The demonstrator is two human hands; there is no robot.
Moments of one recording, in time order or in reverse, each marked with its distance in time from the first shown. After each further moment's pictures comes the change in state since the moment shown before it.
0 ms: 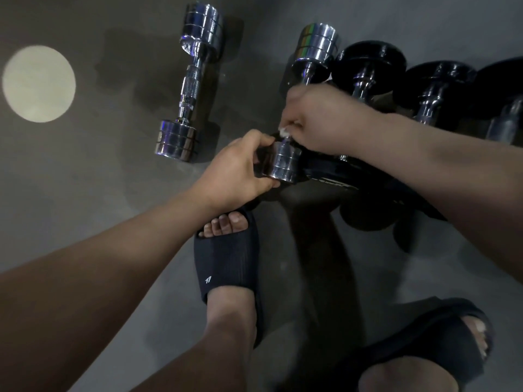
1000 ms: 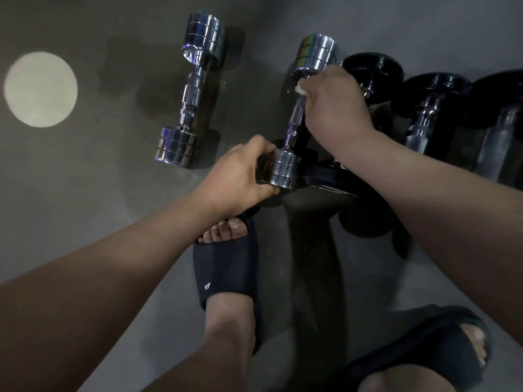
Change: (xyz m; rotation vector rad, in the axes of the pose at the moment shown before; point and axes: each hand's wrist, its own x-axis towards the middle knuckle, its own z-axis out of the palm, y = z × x) left_hand 0.001 0.011 -0.006 0.060 -0.007 0.029; right_hand 0.015 0.022 0.025 0.114 0.396 0.464
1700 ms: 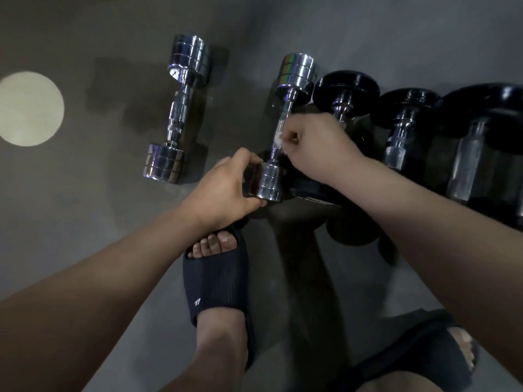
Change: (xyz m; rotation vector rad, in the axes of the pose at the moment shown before) left_hand 0.004 -0.001 -0.001 -0.018 -0.024 -0.007; right_hand -0.029 -0.001 -0.012 0.155 -0.174 -0.032
